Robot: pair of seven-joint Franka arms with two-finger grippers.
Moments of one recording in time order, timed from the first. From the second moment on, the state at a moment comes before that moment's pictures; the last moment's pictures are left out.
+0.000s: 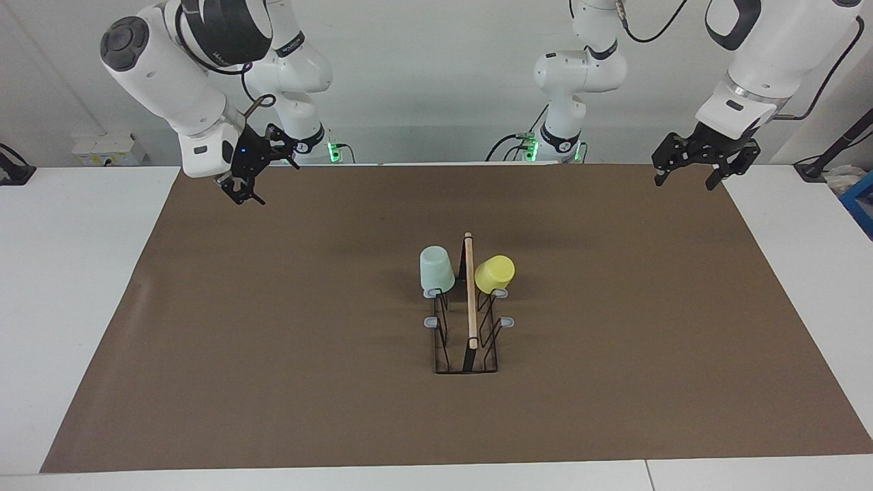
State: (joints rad) left arm -0.09 -0.03 0.05 -1.59 -0.01 1.57 0.15; right arm -0.03 -0.07 0.08 -1.78 0.20 1.50 -0.48
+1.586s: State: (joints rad) left arm -0.12 -0.04 0.10 -1.57 -0.01 1.53 0.15; right arm 0.15 -0.06 -0.11 -1.77 0.01 1.66 -0.20
